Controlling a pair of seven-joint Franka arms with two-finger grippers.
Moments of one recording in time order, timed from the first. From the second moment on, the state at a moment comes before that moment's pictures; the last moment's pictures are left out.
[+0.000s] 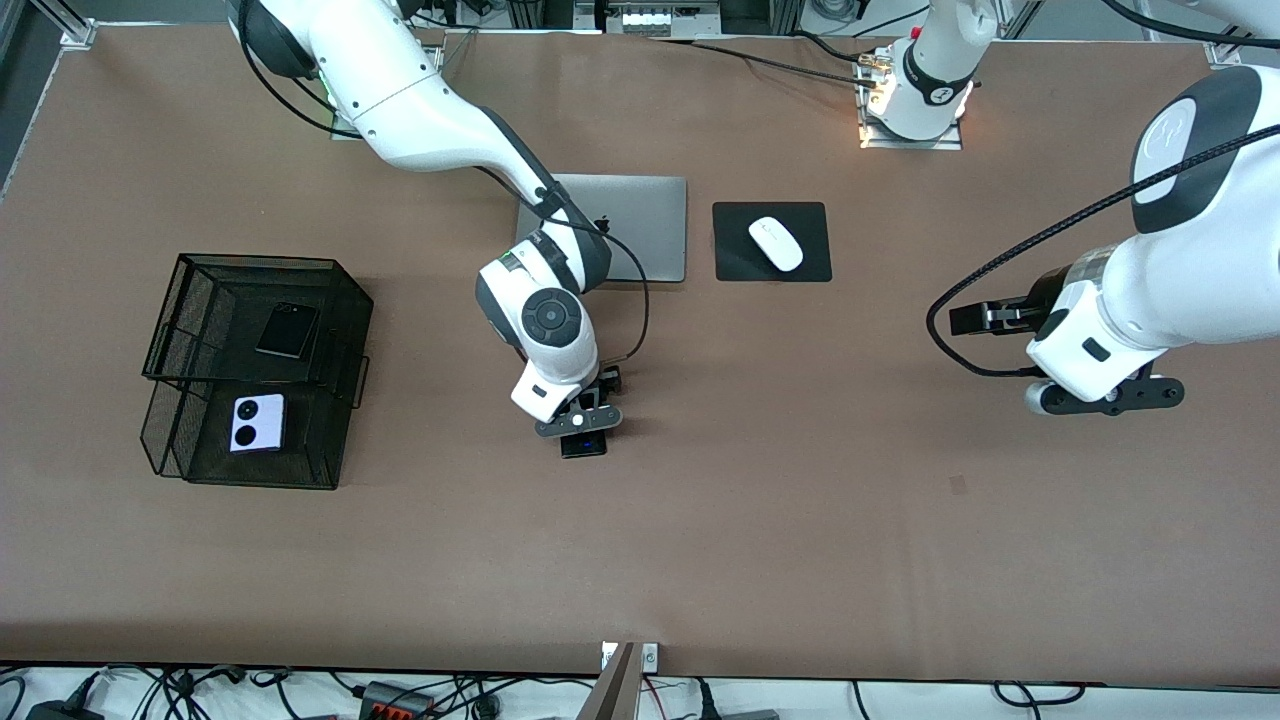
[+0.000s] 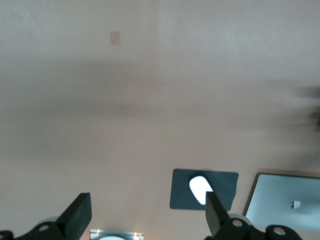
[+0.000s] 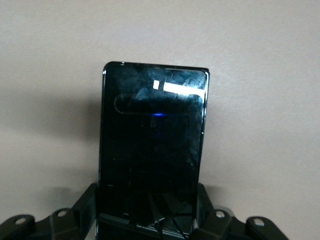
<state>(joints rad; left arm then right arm) -0.13 0.46 -0.05 -1.08 -0.05 1.31 -0.28 0.59 0.91 0.03 -1.37 -0.08 2.29 0.48</state>
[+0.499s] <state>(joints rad) -0.03 0.31 -0.04 -1.28 -0.05 1.43 -0.20 0.51 0.80 0.02 -1.34 -0.08 2.21 0.48</state>
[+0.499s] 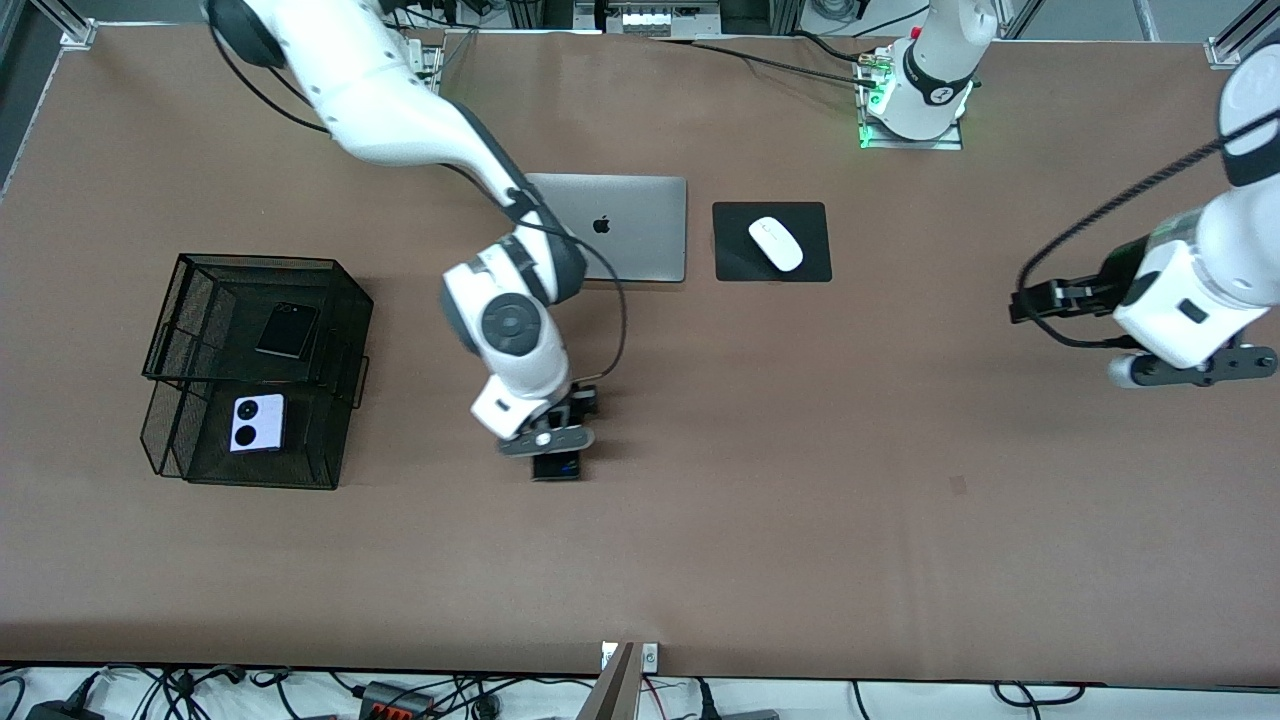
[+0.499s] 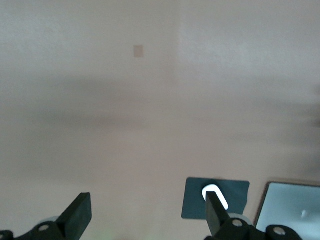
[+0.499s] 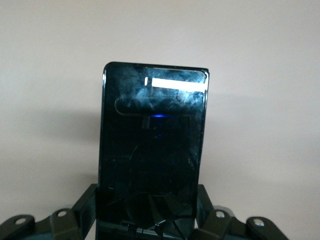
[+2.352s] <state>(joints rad) 0.06 0.13 -0.03 -1.61 0.00 1.73 -0.06 -0.12 0.24 0.01 -1.95 -0.10 1.88 -0.05</state>
